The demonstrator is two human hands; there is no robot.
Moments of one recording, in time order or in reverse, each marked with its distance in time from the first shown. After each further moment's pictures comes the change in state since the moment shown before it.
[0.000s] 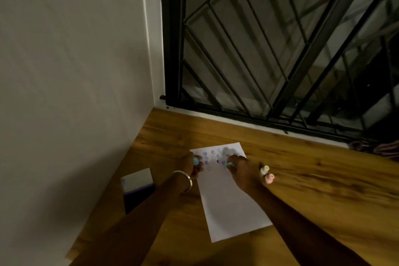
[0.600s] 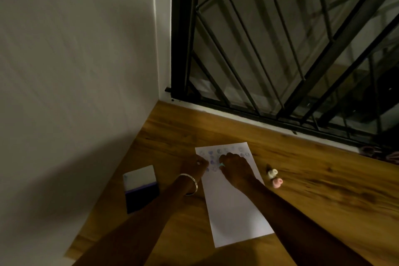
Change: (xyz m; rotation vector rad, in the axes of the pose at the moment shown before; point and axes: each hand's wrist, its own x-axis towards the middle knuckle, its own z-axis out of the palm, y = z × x) left_hand 0.025 -0.016 -0.004 0.620 0.056 0.312; right_hand 0.038 -0.023 0.025 -0.248 -0.278 -0.198
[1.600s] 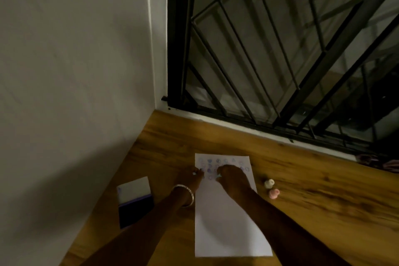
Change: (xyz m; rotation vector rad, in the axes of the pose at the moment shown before) left_hand 0.009 -0.011 0.008 0.096 -0.034 -0.050; right_hand -0.004 0.001 0.001 0.124 -0.074 0.042
